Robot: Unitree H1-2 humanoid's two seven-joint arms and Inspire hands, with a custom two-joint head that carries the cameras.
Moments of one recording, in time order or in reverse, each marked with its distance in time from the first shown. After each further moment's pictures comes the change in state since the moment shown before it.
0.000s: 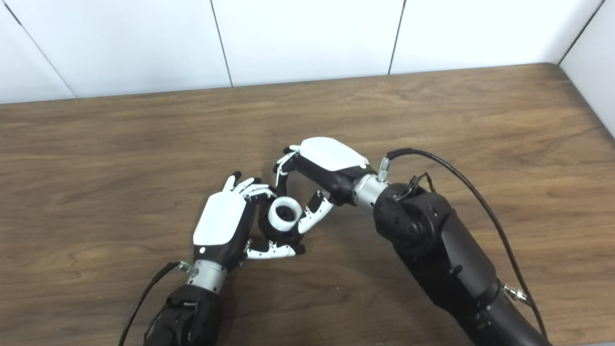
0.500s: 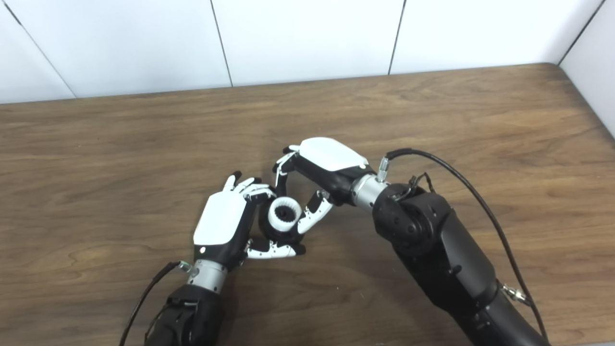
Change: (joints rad) left arm 0.000 -0.005 -0.002 0.000 0.003 0.001 0.001; right arm 0.001 0.007 0.003 0.001 -0.002 0.000 0.000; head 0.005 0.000
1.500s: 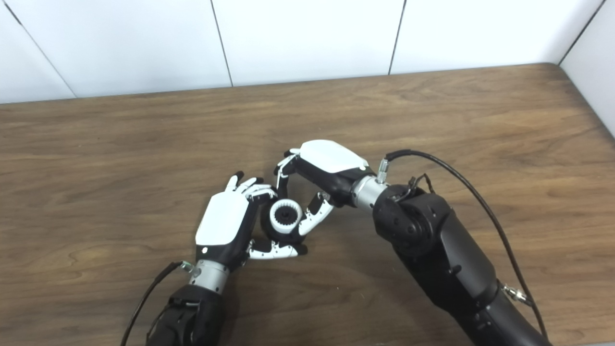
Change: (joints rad) left arm 0.000 0.000 -0.005 0.000 0.005 0.000 -0.003; right arm 0.000 -0.013 0.001 0.011 -0.003 -0.007 0.000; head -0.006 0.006
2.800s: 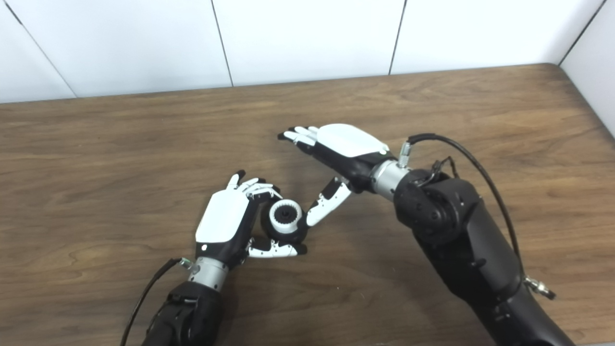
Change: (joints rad) left arm -0.017 0.014 0.014 0.004 -0.022 -0.005 -0.030; right arm -0.032 -0.060 -0.085 -0.098 -0.011 0.059 0.135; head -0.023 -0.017
